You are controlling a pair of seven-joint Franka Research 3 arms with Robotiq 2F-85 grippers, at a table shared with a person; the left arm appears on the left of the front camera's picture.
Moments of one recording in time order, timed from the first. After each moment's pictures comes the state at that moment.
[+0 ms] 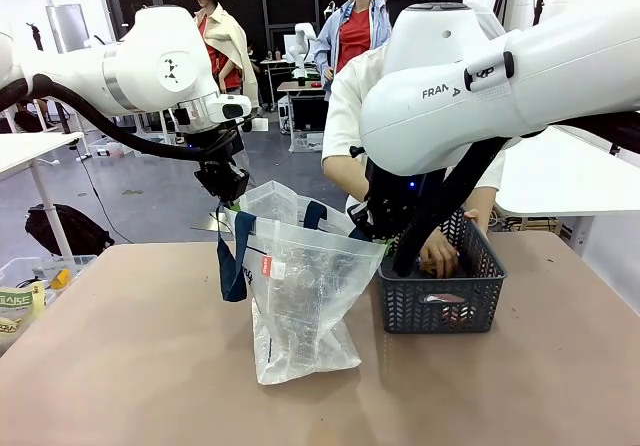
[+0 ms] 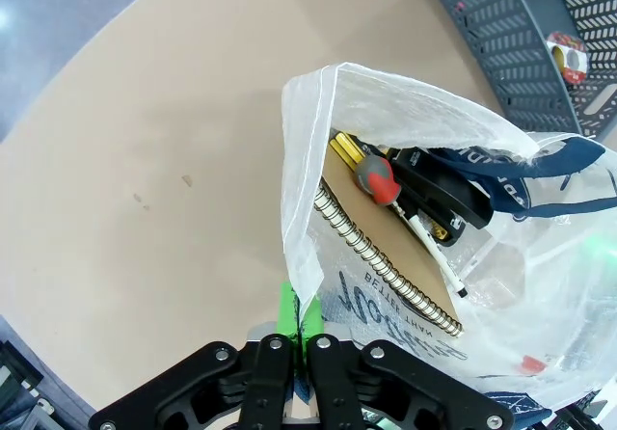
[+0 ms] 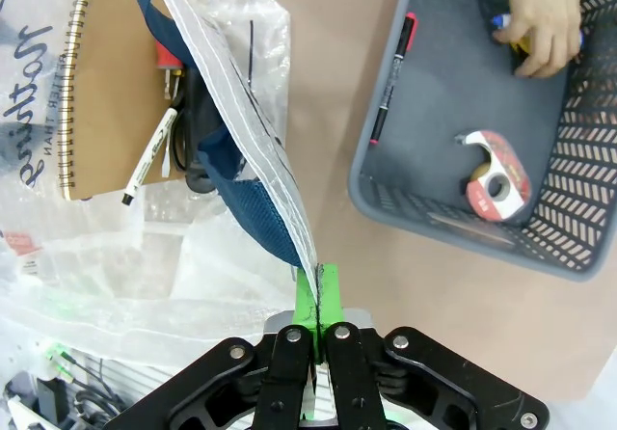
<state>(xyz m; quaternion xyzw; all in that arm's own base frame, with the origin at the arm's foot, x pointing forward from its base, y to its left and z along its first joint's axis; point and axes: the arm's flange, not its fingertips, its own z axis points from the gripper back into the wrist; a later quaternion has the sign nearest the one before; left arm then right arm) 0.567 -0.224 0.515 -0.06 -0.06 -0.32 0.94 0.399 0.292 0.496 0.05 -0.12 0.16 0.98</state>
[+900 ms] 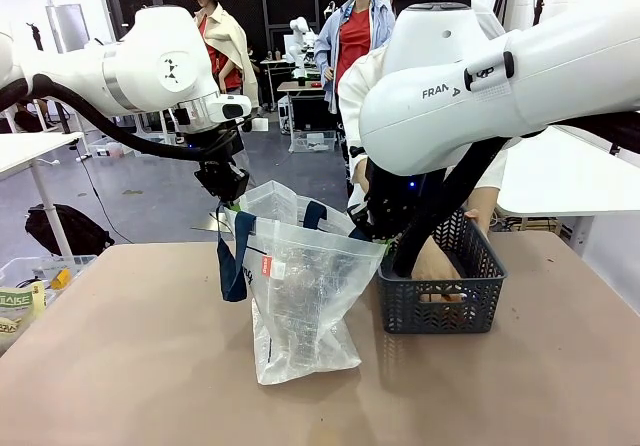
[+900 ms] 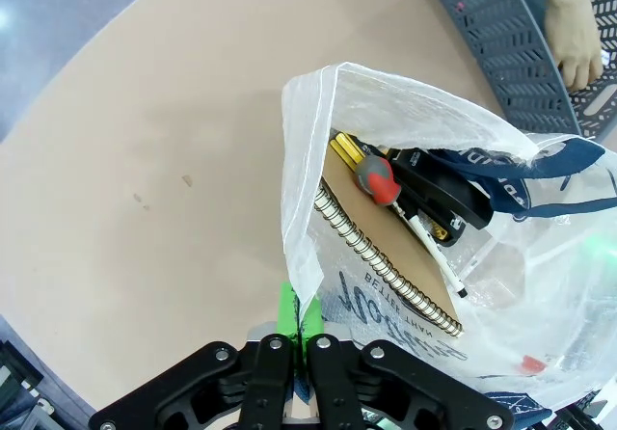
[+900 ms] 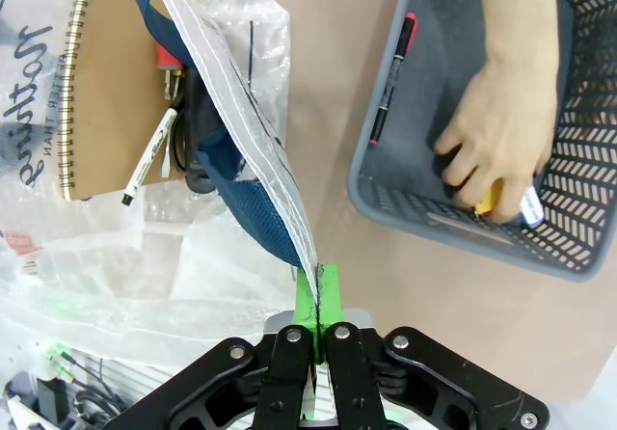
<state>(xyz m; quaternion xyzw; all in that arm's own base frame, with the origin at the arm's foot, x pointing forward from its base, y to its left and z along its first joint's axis) 0.567 -0.224 0.515 -0.06 -0.06 -0.32 0.94 0.399 0.292 0.496 0.05 -0.12 0.16 0.98</state>
